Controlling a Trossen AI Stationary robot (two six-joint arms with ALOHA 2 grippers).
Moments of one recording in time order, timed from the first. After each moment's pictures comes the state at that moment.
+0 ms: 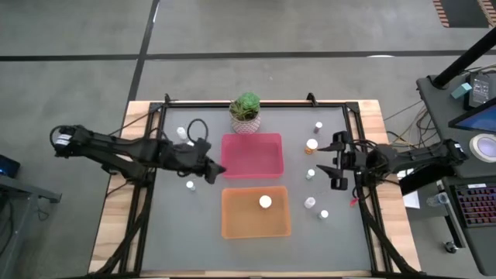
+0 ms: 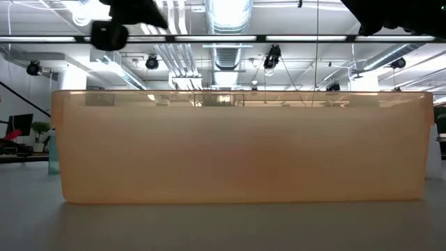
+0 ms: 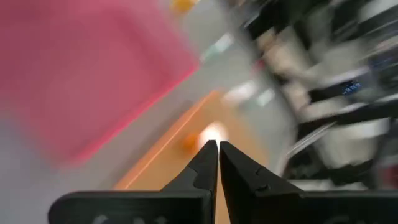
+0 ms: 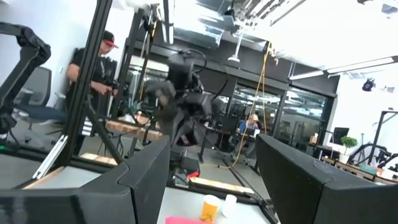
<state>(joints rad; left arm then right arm) -0.17 1.10 0.99 -0.52 -0.19 -1.09 0.14 0.37 0.13 0.66 0.10 -0.33</state>
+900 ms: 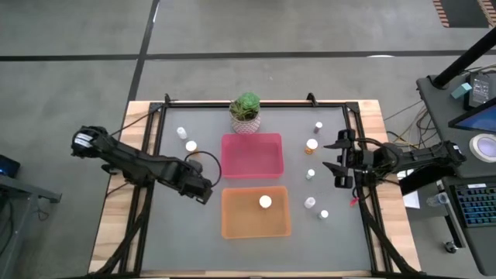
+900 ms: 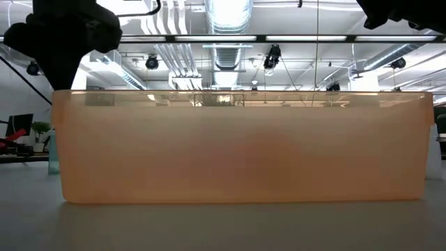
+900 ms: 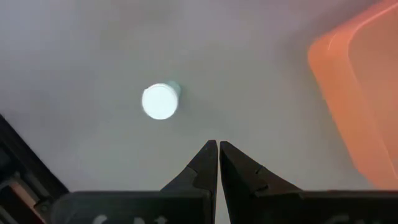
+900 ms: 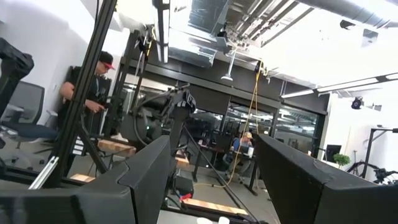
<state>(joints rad) -0.33 1.37 1.08 -1.18 -0.08 -1.41 0.14 0.36 0.13 0.68 0.10 -0.35</state>
